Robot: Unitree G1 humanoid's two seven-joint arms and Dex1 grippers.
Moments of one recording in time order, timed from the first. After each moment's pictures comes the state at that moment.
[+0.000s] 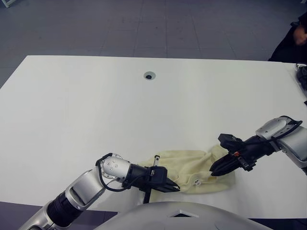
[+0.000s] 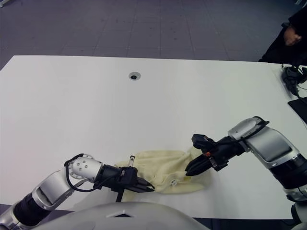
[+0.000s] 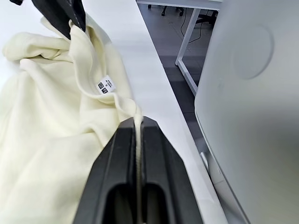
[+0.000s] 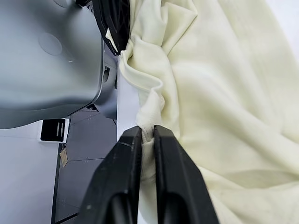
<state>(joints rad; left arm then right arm) 0.02 0.66 -0.63 -0.57 -0.26 0.38 -1.04 -0.25 -1.13 0.38 -0.27 0.51 0.85 1.59</state>
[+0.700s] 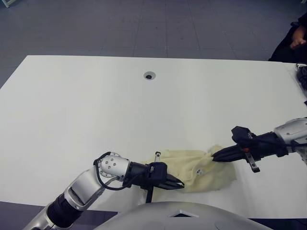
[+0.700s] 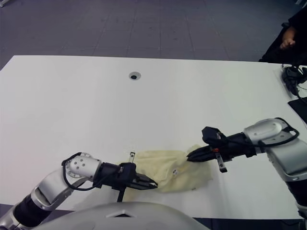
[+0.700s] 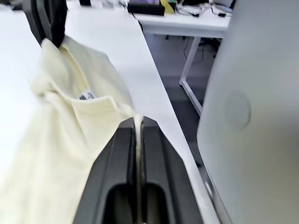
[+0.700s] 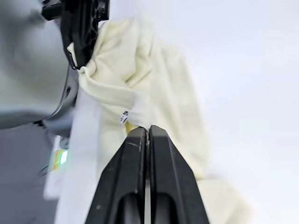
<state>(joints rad) 0.03 0.62 -0.48 -0.61 -0.40 0.38 -1.01 0.02 -1.08 -0.08 -0.38 0.58 0.58 1.40</state>
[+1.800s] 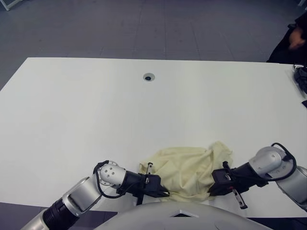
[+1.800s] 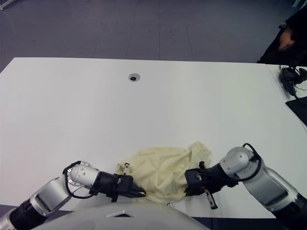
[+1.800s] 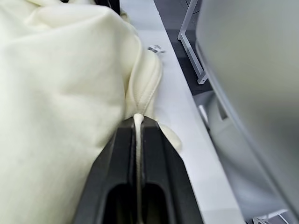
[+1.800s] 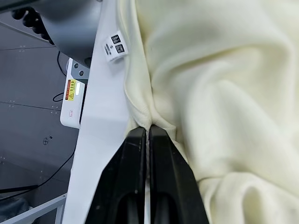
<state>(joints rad) 0.08 0.68 -0.65 -0.45 -0.11 0.30 -1.05 0.09 -1.08 0.38 -0.52 0.10 0.49 1.43</state>
